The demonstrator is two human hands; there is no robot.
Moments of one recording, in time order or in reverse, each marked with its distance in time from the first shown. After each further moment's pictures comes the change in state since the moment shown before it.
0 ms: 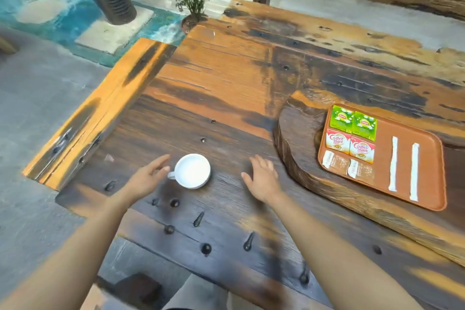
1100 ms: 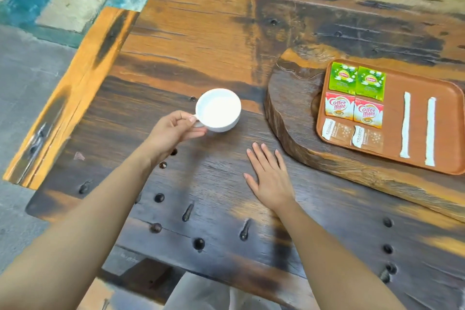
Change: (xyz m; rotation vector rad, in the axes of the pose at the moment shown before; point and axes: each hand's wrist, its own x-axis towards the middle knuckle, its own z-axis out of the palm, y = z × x) left_hand 0.068 0.097 0.051 -0.780 -0.199 0.047; right_hand -0.005 0.080 0.065 -0.316 0.260 -0.183
